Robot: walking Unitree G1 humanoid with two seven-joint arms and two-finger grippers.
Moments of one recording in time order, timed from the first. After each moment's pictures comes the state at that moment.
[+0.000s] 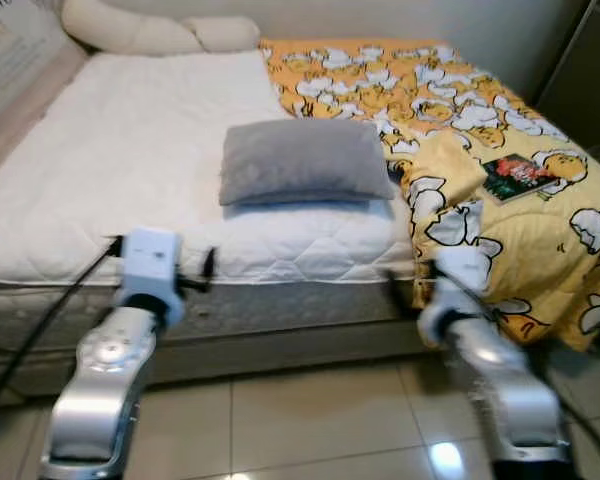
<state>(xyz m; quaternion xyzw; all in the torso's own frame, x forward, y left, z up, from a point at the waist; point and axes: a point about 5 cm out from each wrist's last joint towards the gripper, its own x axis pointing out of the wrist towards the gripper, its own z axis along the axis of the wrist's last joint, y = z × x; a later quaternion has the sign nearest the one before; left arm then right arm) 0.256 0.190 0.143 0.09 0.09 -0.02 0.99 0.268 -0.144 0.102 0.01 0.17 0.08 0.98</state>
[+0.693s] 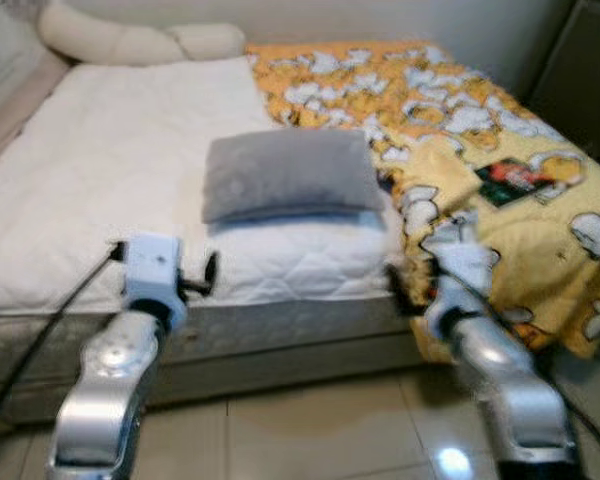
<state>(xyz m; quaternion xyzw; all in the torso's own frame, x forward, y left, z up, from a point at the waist) 0.252 0.181 0.135 0.08 0.09 -0.03 0.99 0.267 -0.163 0.106 0.00 0.15 0.05 0.99</state>
